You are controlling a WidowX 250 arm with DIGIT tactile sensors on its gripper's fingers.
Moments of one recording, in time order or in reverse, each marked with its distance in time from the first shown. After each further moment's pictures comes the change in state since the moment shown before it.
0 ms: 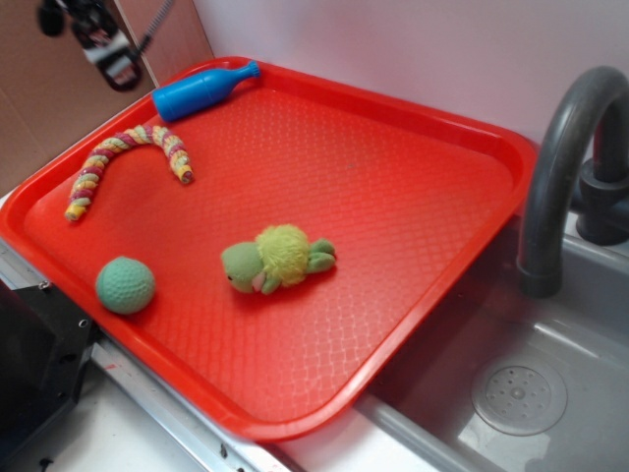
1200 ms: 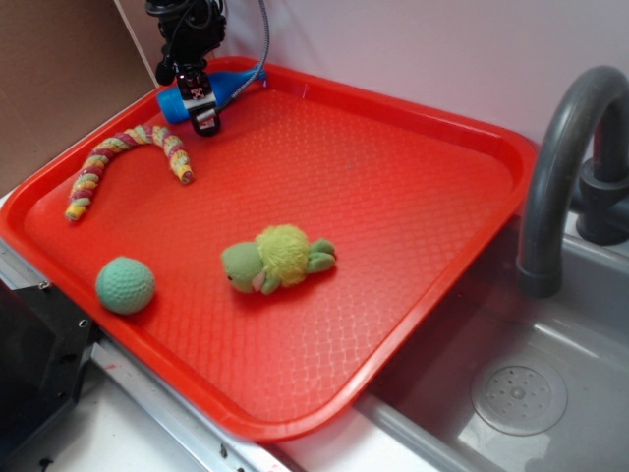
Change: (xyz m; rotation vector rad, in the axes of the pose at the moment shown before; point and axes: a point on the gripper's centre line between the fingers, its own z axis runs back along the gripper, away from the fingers) arm 0.034 0.057 -0.126 -0.149 0.163 -0.110
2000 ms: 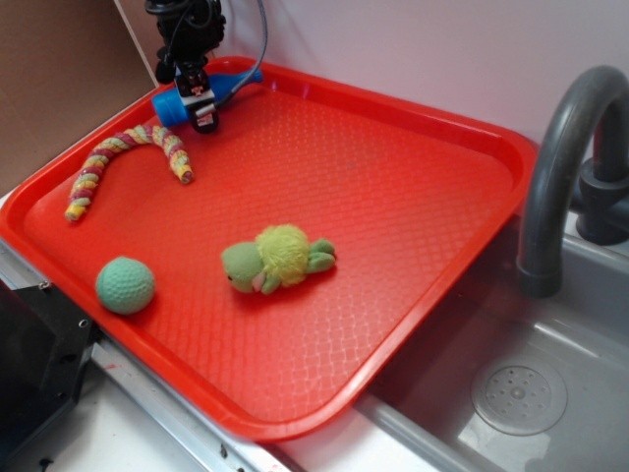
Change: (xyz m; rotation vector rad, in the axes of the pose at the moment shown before) arm 0.007 -0.020 0.022 -0.035 0.002 0.069
